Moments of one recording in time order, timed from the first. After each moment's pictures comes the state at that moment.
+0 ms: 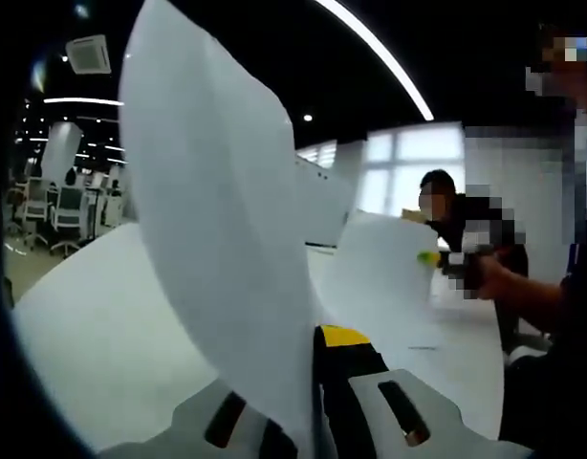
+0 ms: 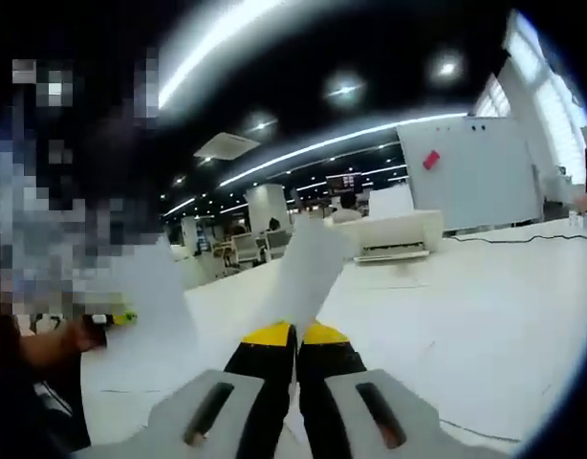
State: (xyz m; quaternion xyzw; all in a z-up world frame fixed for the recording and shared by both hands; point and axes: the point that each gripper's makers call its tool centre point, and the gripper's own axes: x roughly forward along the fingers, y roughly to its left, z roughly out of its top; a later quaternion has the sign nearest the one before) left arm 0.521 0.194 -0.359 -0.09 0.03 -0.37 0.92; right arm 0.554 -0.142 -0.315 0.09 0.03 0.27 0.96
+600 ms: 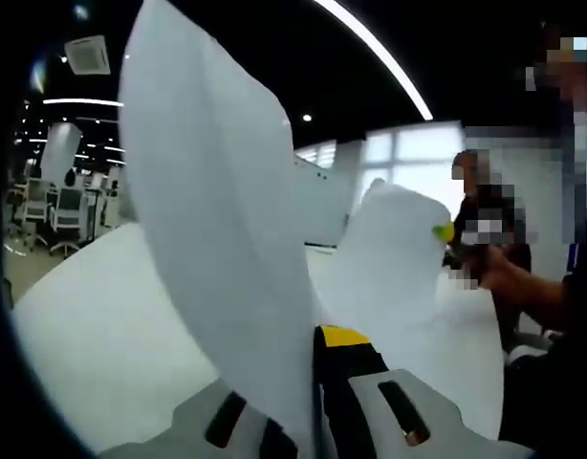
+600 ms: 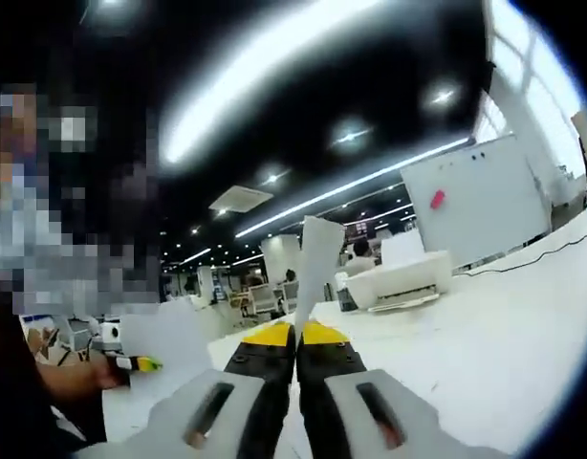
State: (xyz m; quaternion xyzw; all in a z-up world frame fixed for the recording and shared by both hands) left arm 0.521 0.193 -0.359 -0.09 0.03 -0.37 0.92; right arm 0.533 -0.157 -0.253 0.13 -0.07 0.29 0.94
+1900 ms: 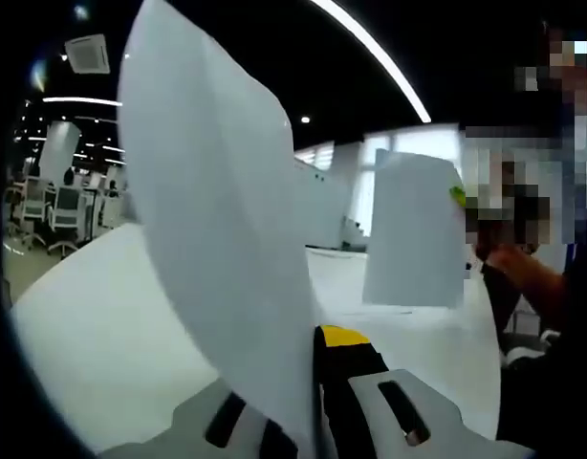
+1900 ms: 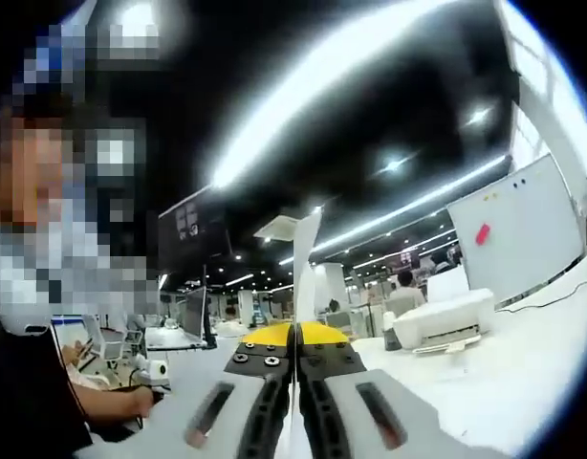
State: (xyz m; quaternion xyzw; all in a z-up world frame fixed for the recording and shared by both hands) left arm 0.519 0.193 -0.357 -0.09 0.03 -0.38 0.92; right arm 0.489 -0.131 -0.166 0.13 -0.15 0.39 0.90
